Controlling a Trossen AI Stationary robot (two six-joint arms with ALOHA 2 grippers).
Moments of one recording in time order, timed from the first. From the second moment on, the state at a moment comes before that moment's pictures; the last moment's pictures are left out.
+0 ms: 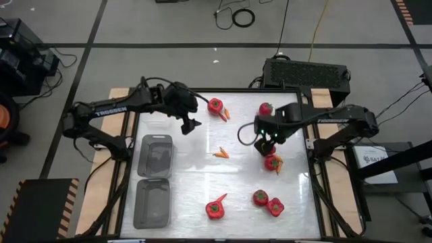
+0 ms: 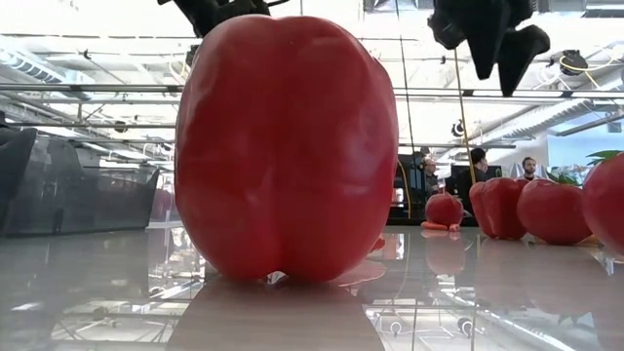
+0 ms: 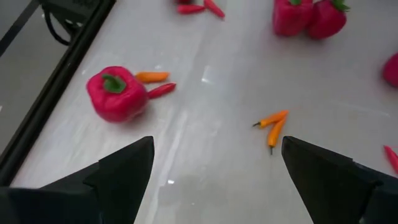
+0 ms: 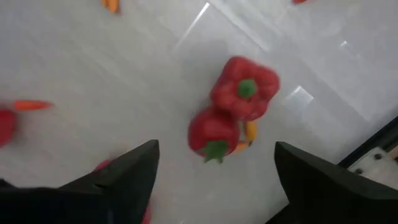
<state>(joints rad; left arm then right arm) 0.32 1.38 1.25 -0.71 0.10 0.01 0.00 1.43 1.40 -1.42 -0.03 0.94</state>
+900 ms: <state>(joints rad) 0.30 1.38 1.25 -0.72 0.12 0.03 0.24 1.43 0.98 -1.04 0.11 1.48</state>
